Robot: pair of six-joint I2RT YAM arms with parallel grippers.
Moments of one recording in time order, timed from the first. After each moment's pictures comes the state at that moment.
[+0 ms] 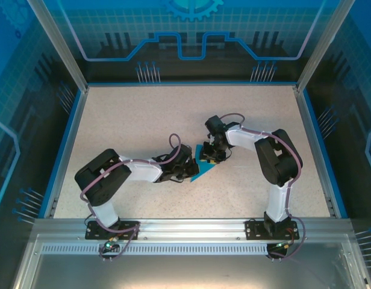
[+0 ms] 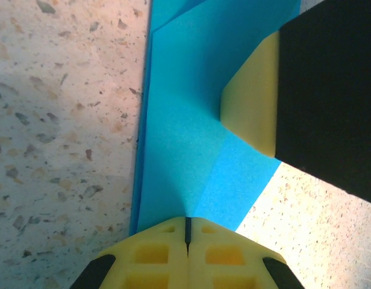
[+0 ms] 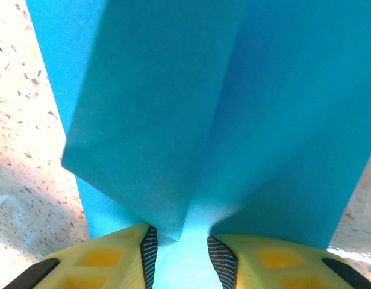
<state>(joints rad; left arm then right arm) -0.78 1.75 0.76 0.14 0.15 -1.01 0.50 1.96 1.21 -0.67 -0.31 0.68</state>
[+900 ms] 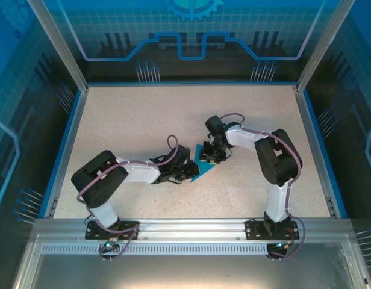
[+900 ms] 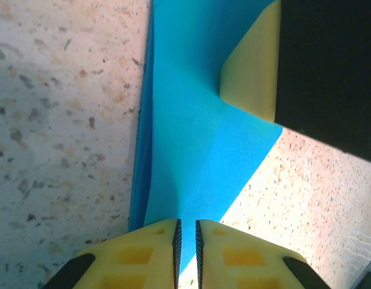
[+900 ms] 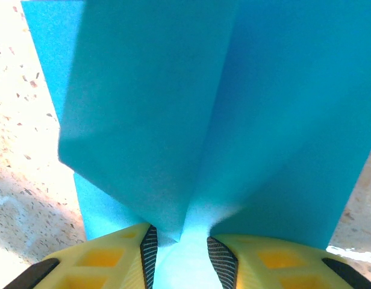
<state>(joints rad) -0.78 1.72 0.73 0.15 0.19 -1.03 0.50 1.96 1.21 -0.67 -0.30 0.68</state>
